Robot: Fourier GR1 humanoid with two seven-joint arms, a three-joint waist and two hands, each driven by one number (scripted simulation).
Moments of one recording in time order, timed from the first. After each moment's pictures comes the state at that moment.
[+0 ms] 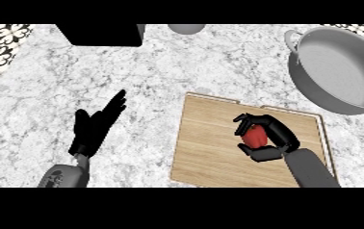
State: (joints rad) left arm -0.11 0.19 -0.13 -1.35 0.08 -0.11 0.13; right arm -0.31 -0.28 0.26 -0.82 0.07 0.39 -0.80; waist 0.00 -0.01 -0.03
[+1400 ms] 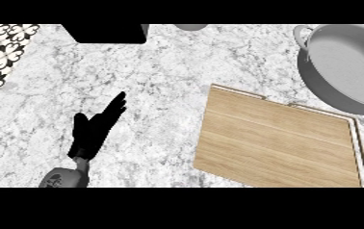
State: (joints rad) left arm -0.09 0.19 -0.14 -1.38 0.07 -0.11 0.13; right arm -0.20 -0.99 -0.17 -0.42 -0.22 0.38 -0.86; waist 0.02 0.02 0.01
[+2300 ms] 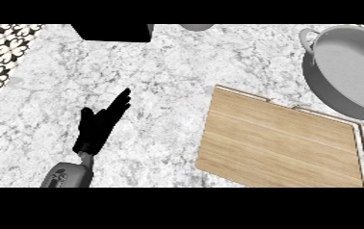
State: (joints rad) left arm -0.13 0.17 -0.14 -1.37 0.06 -0.12 0.15; right arm -0.48 -1.13 -0.10 -0.32 -0.03 0.27 -0.89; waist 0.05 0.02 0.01
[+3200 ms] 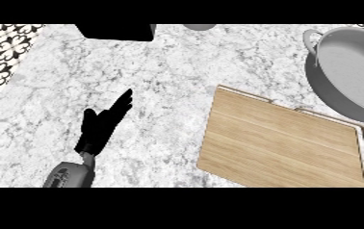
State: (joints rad) left arm -0.13 0.16 -0.14 -1.35 0.05 -0.14 0.14; right arm -0.83 -0.95 0.19 -0.27 0.39 -0.03 -0.67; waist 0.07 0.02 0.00
